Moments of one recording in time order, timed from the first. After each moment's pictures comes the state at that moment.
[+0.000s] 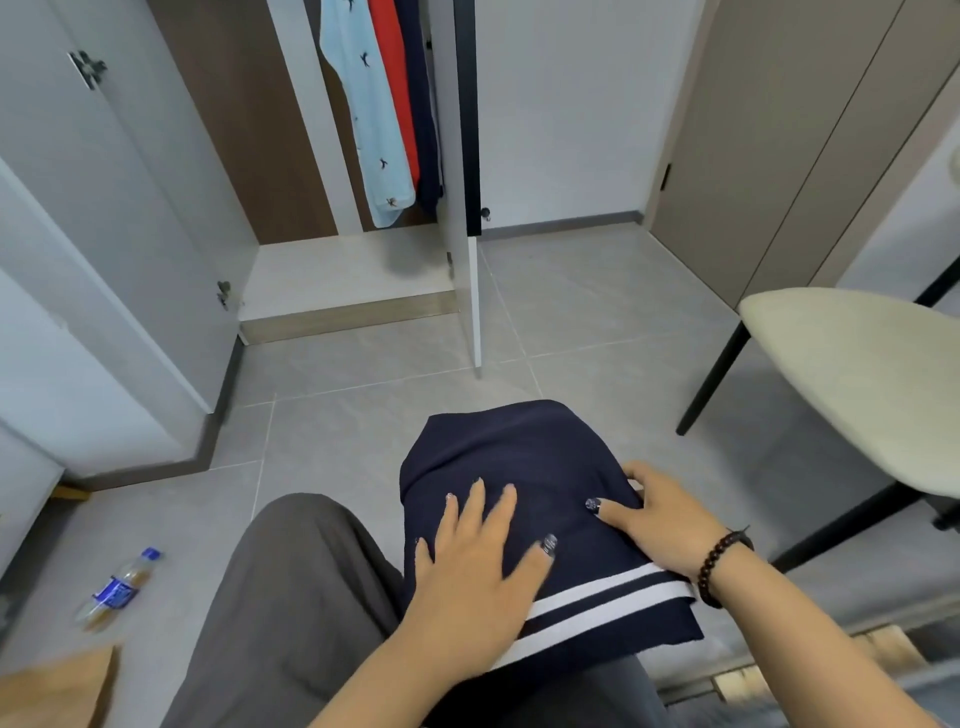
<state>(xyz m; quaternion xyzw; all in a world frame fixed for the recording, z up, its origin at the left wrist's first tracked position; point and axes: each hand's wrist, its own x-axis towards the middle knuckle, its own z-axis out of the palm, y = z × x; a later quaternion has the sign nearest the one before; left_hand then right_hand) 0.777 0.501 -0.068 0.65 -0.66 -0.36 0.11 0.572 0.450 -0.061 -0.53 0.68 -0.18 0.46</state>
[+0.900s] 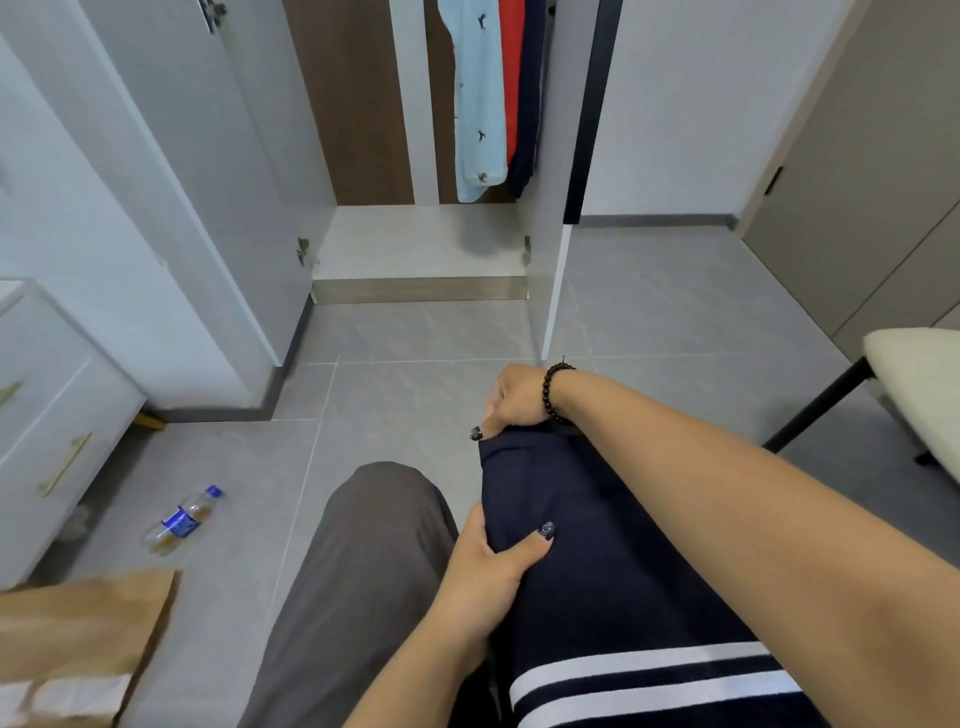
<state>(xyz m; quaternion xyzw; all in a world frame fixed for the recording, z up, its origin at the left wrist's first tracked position) 0.836 0.480 -0.098 0.54 -0.27 -0.65 0.46 0.776 0.284 -0.043 -0.77 0.50 0.14 0.36</state>
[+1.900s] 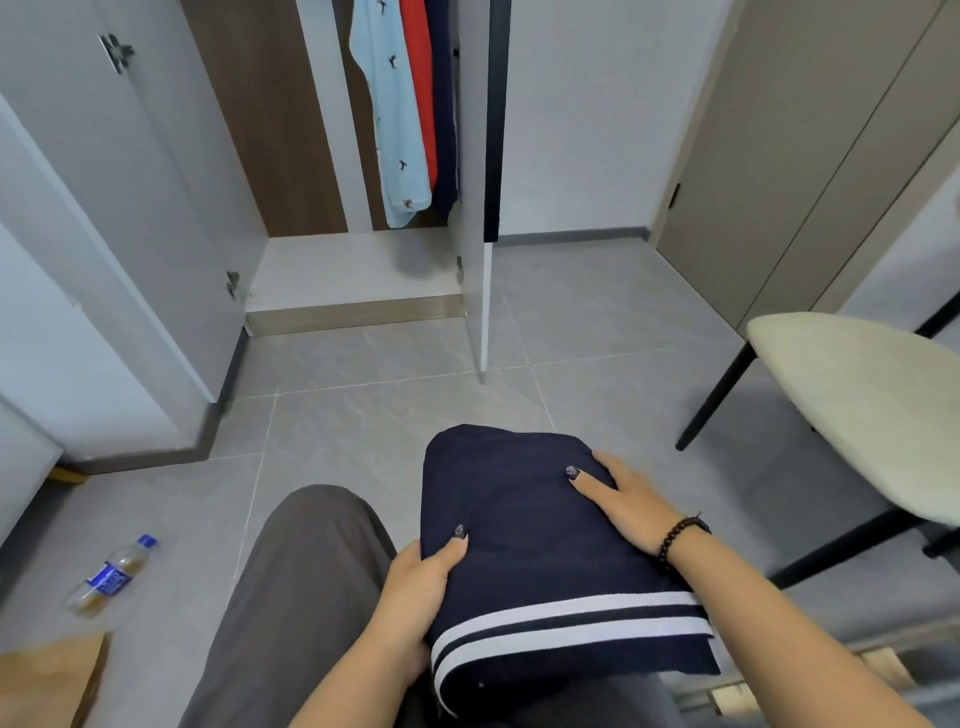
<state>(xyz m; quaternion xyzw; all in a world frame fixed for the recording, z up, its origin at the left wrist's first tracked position) 0.825 0.498 -0.104 0.58 -0.19 -0.67 0.42 0.591 0.414 -0.092 -0.56 0.68 -0.12 0.44</state>
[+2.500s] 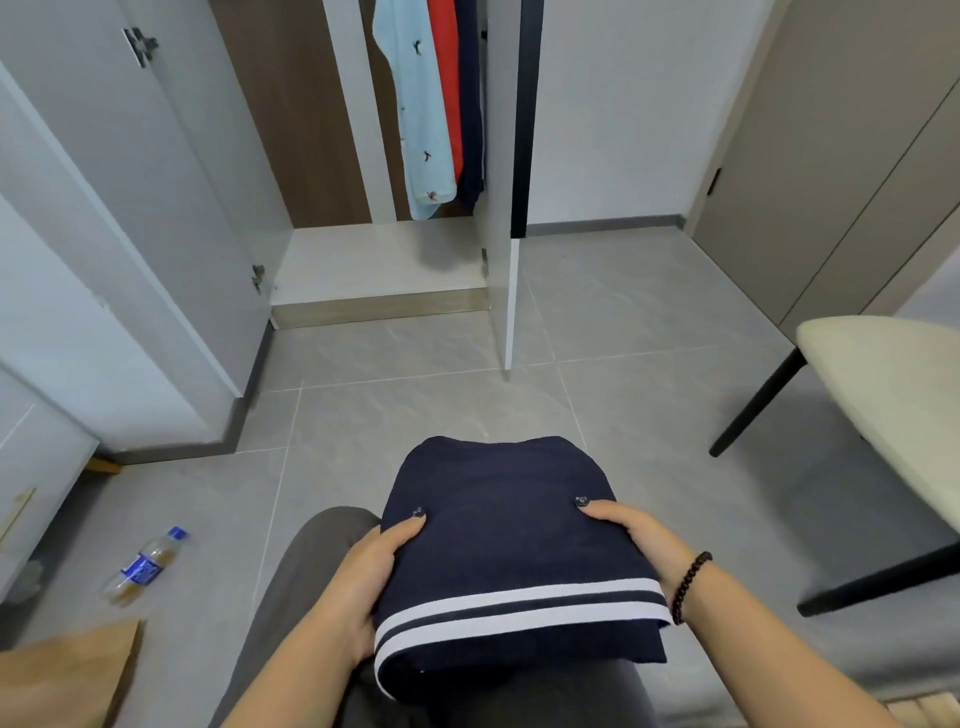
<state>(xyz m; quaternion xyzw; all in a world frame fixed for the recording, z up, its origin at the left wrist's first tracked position) 0.889 0.455 -0.100 0.57 -0.11 -0.70 0.41 0.609 0.399 -0.118 -0.22 0.52 -0.23 0.79</state>
